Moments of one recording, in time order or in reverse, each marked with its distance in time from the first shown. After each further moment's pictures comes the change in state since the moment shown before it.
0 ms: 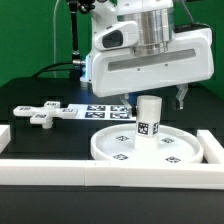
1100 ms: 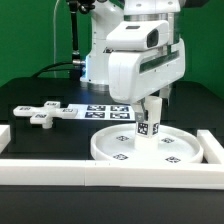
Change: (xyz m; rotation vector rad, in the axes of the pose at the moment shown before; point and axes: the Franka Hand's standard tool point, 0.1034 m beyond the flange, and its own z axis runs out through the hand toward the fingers) arm -0.003 -0.006 0.005 -0.069 -0.057 -0.851
